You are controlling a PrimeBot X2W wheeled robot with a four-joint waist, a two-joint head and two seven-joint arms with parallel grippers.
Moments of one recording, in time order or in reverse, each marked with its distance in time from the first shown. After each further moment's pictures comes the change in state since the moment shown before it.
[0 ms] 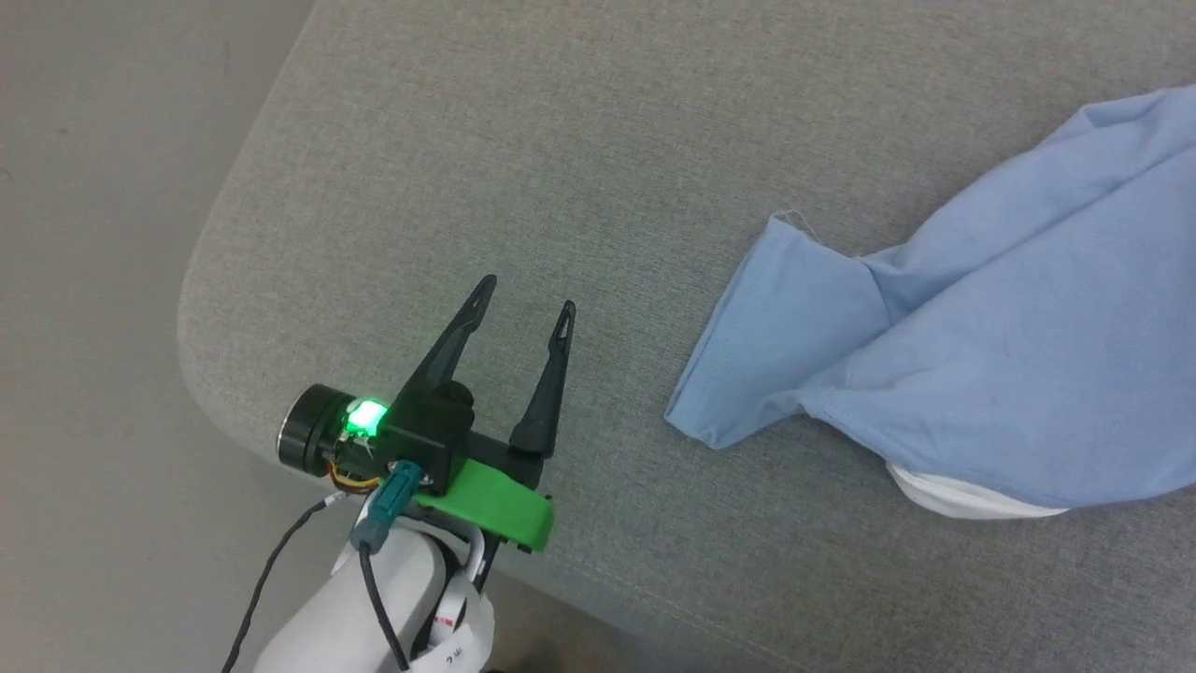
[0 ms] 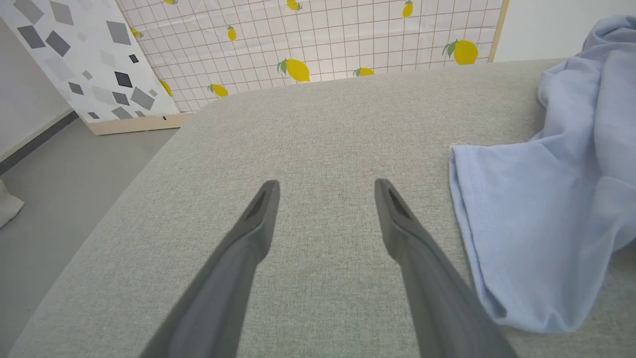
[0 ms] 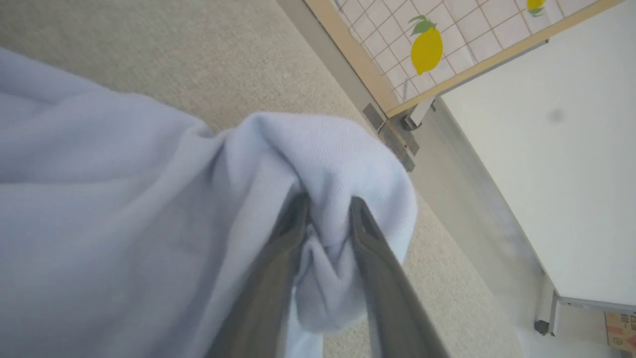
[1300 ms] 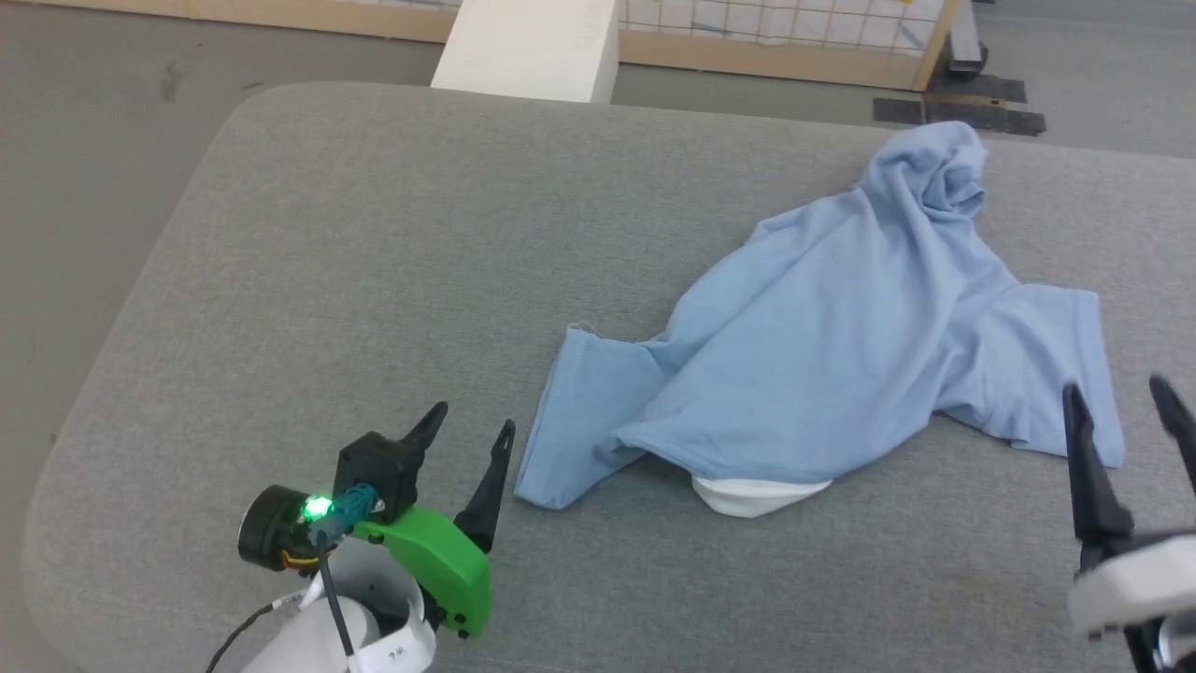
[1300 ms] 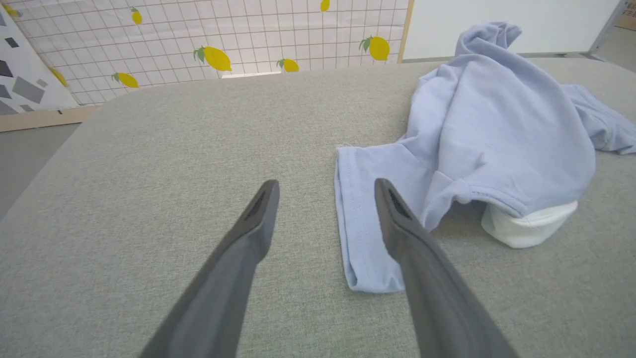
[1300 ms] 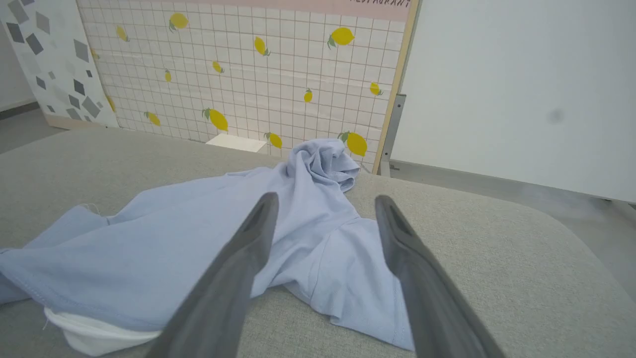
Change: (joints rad) left arm 0.133 0.094 0.023 0.026 -0.149 -0.043 0.216; right arm 0.899 0.627 -0.531 -0.594 -0.013 0.000 -0.515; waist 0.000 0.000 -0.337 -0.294
